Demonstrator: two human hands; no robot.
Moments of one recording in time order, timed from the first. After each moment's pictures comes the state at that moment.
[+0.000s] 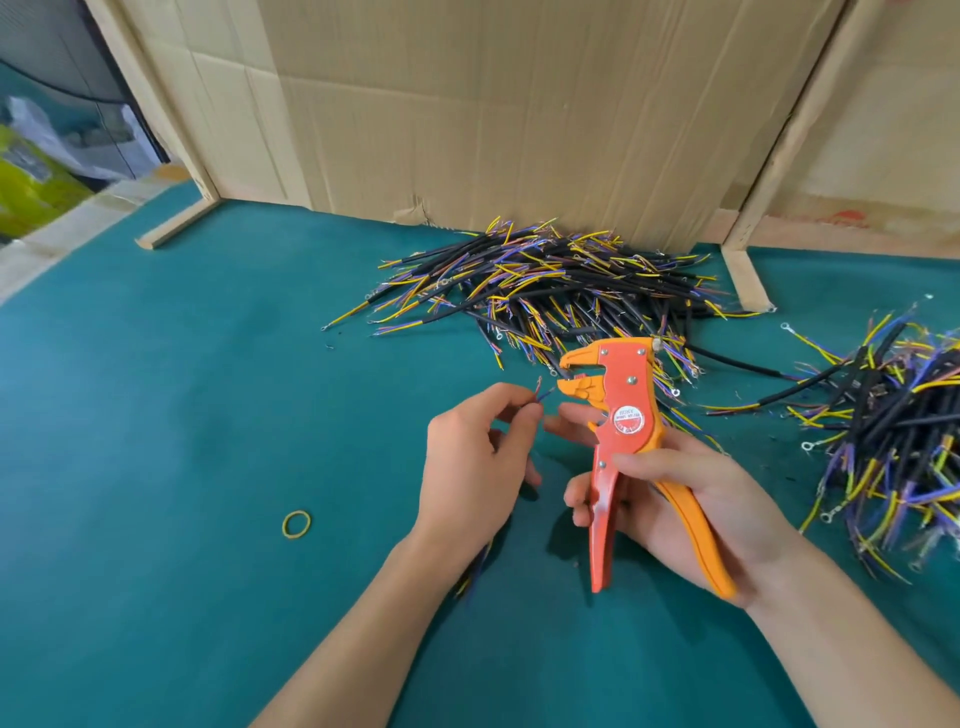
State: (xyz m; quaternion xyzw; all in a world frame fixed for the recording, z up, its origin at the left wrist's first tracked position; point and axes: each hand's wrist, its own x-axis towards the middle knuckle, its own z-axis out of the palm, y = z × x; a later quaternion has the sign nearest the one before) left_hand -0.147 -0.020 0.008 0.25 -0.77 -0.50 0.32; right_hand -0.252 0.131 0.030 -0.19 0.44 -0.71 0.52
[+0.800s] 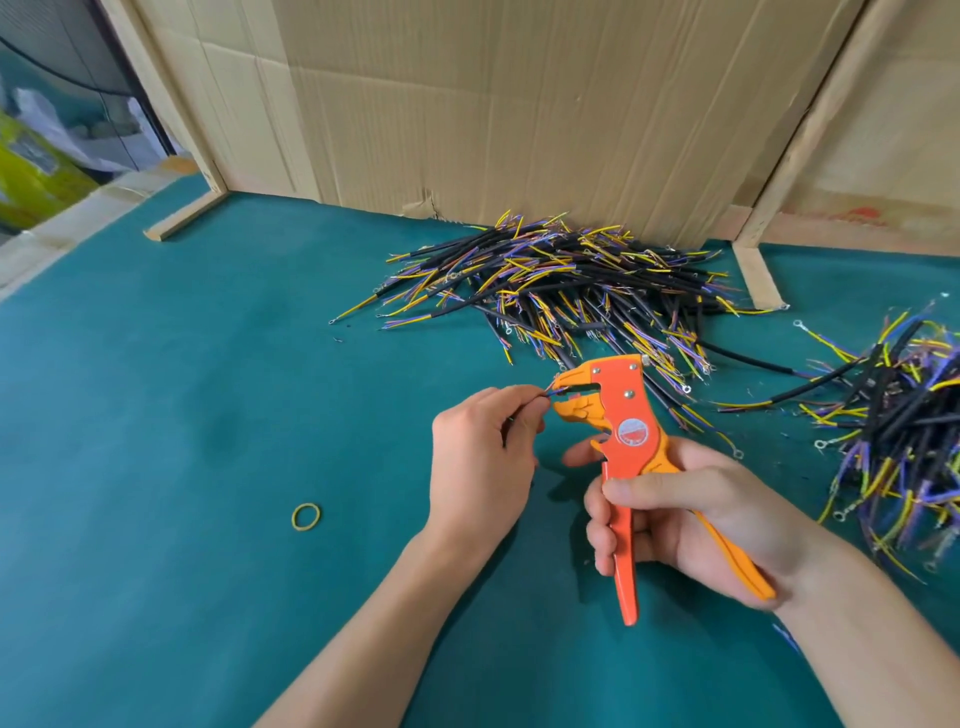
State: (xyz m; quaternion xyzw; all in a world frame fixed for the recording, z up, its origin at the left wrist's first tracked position) left_hand -0.147 -0.020 0.006 0.23 -0.80 -0.40 0.38; right_hand -0.250 0.137 0.038 -0.19 0.50 -0.63 0.57
